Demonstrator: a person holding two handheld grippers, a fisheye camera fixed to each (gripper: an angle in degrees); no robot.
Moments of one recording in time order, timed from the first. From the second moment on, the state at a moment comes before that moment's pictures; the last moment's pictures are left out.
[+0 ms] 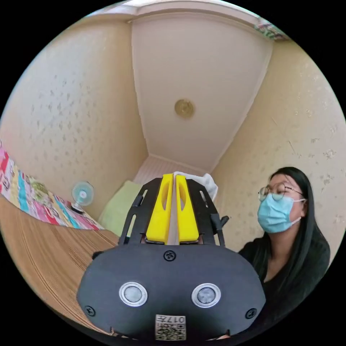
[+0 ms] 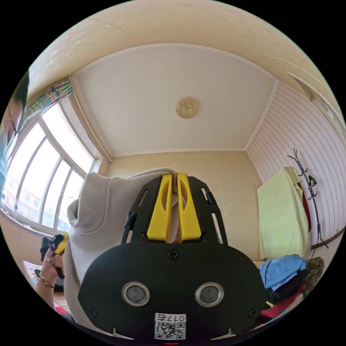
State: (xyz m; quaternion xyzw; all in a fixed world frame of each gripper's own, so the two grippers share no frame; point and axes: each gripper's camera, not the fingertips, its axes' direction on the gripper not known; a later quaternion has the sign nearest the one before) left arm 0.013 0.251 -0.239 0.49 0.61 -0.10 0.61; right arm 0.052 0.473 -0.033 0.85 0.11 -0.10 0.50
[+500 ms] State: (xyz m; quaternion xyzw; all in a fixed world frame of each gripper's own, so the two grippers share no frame) left arm 0.014 -0.010 0.035 0.08 0.22 -0.11 0.97; right arm 0.069 -0.100 0.082 0.42 0.22 -0.15 0.87
